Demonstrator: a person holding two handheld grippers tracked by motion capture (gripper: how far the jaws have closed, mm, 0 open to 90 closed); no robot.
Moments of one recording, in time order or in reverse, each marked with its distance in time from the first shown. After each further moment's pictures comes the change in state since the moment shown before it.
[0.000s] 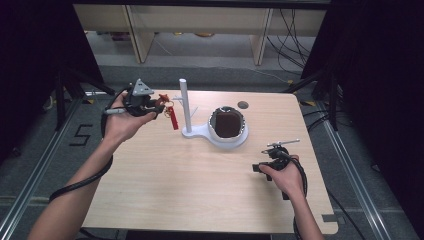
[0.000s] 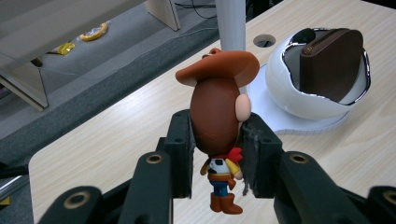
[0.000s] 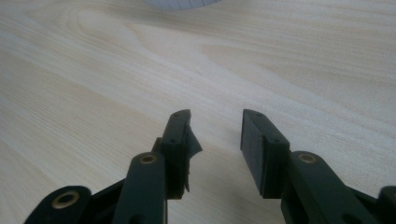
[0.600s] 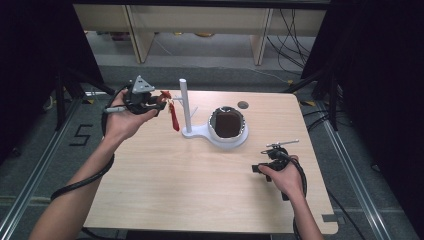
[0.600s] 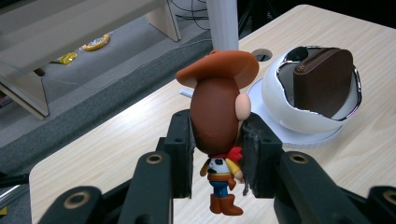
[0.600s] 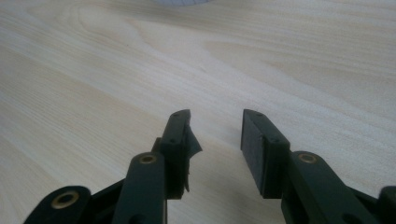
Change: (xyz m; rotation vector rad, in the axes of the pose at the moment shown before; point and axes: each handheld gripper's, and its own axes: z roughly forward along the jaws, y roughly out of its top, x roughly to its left) left arm -0.004 0.008 -0.003 -0.067 -0.002 -0.021; right arm 0.003 -0.001 0.001 0.022 0.003 0.008
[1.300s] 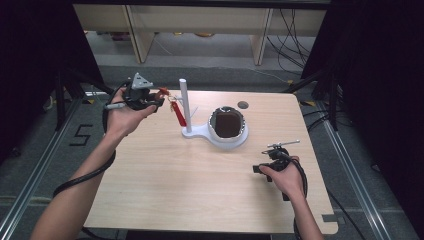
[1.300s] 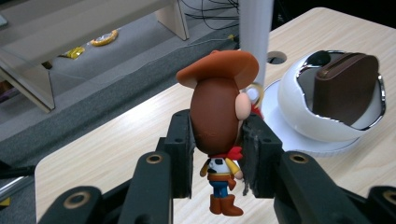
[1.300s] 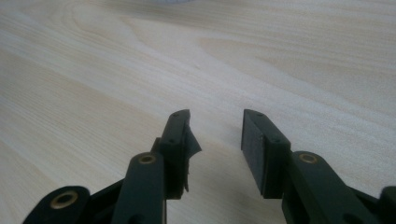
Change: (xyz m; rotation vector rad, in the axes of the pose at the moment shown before) left arm 0.017 -0.004 0.011 0.035 0.035 -0.033; right arm -0.004 -0.001 0.000 0.000 -0.014 -0.006
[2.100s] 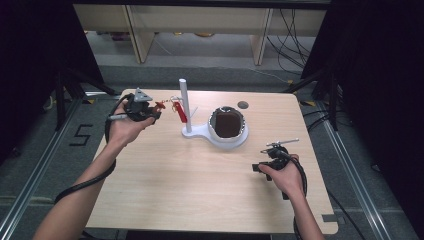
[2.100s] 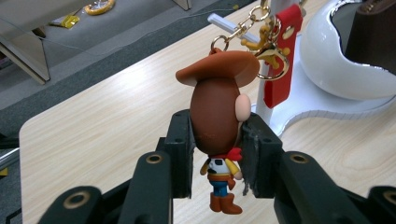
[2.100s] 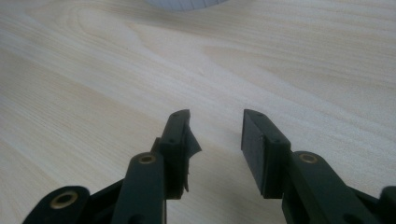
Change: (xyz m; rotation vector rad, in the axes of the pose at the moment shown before) left arm 0.002 -0.043 0.029 0.098 -0.007 0.002; right arm 0.005 0.004 -0.004 -0.007 -0.003 -0.015
